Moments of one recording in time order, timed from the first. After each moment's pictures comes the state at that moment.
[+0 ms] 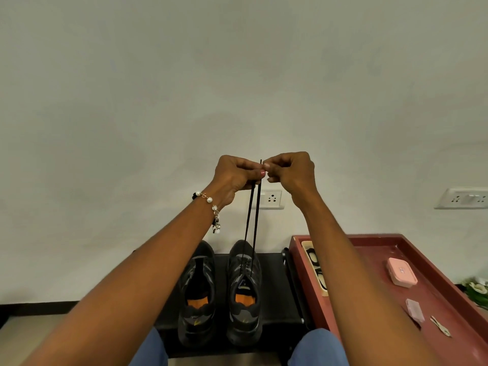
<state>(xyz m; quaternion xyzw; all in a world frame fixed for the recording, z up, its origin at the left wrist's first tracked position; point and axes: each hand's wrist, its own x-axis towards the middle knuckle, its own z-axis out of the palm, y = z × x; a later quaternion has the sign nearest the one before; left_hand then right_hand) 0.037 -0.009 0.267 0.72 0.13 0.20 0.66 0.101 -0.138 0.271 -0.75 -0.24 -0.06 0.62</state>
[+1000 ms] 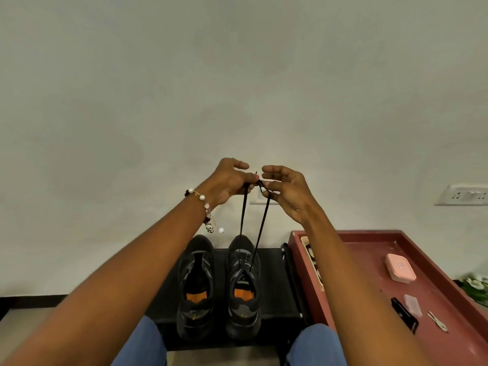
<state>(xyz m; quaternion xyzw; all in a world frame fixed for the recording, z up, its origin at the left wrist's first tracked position) 0.038 0.000 0.254 0.69 0.16 0.11 0.70 0.107 -0.145 0.224 -0.61 -0.22 0.17 0.74</state>
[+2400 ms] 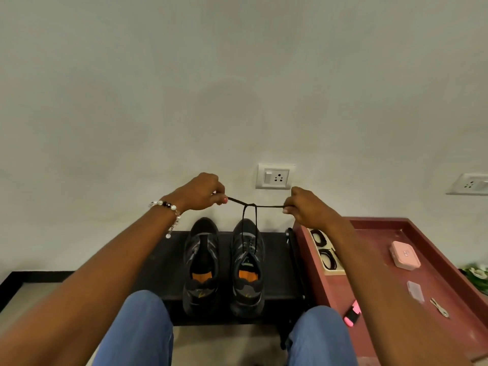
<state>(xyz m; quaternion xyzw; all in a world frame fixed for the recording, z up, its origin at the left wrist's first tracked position) 0.006 0.080 0.182 0.99 0.00 0.05 0.12 0.128 -0.187 0.166 -0.89 -0.44 0.01 0.09</state>
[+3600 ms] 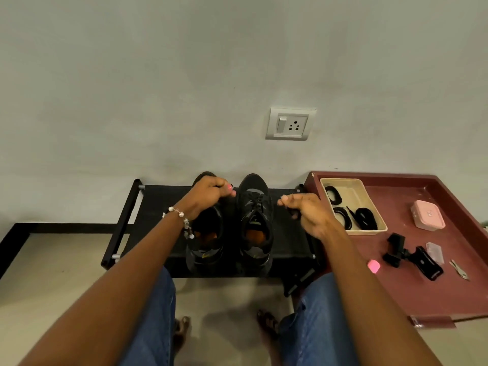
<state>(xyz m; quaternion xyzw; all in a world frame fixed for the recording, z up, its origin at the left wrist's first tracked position) -0.005 0.056 0.053 0.79 0.17 0.03 0.58 0.098 -0.177 0.042 -0.73 -0.07 0.29 0.61</state>
